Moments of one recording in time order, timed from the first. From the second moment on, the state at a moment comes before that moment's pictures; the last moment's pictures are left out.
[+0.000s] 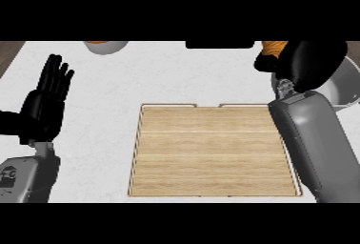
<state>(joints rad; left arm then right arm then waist) -0.27 0.24 0.10 -1.52 0.17 0.12 0.03 -0.76 -0.20 0.11 -1.39 1.48 -0.07 1.04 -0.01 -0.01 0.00</state>
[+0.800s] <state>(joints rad) -0.28 0.20 0.08 -1.55 0.13 0.14 0.06 -0.38 -0.45 -0.24 -1.49 1.16 -0.21 0.69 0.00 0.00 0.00</state>
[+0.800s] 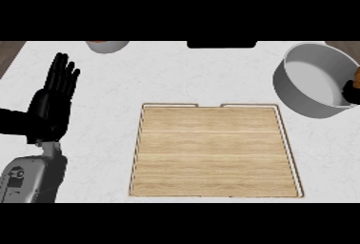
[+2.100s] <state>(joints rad) -0.27 0.20 0.10 -1.54 0.13 0.10 0.04 -0.52 -0.45 -0.50 -0.91 0.69 -0.37 0.09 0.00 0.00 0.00</state>
